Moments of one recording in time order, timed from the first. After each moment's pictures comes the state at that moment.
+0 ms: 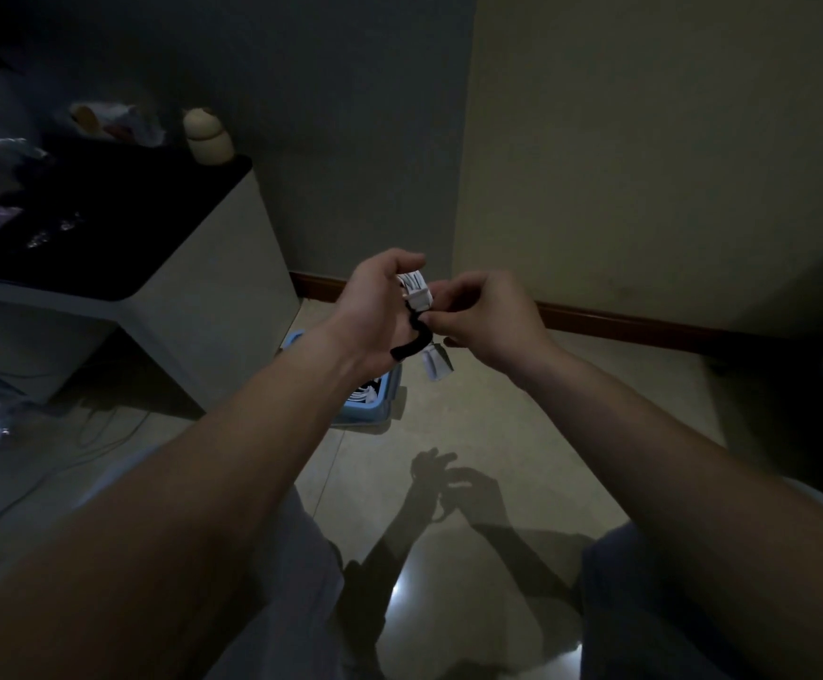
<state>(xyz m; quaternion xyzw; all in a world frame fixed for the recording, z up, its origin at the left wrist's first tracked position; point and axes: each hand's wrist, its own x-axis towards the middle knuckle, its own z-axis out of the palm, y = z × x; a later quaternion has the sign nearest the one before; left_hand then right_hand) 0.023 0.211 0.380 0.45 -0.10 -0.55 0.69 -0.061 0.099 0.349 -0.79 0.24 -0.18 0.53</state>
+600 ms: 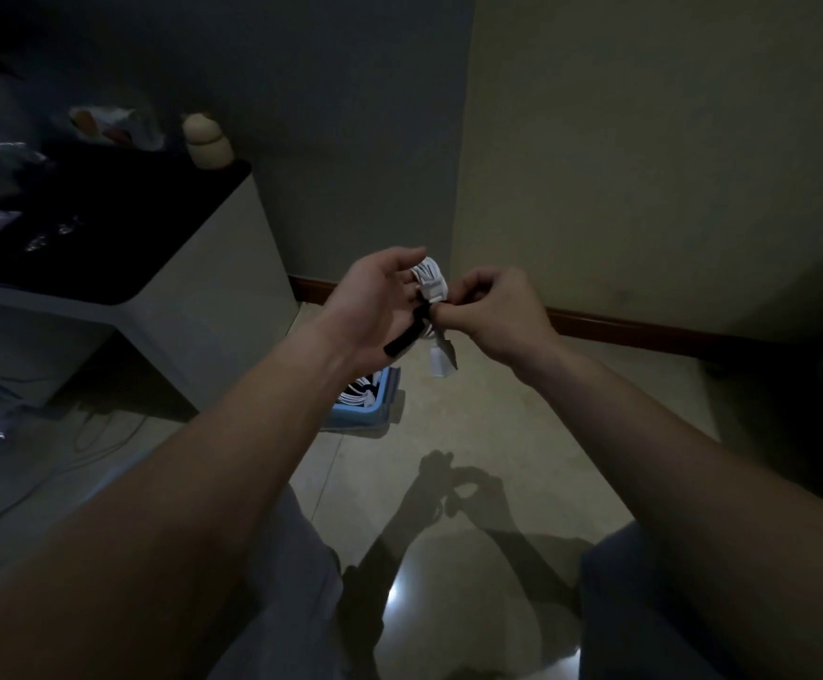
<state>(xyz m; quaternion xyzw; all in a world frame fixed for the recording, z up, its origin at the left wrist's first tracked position) 0.030 0.210 0.387 0.46 -0.11 -0.54 0.69 -0.063 0.092 0.353 -0.77 0.28 -0.20 0.53</state>
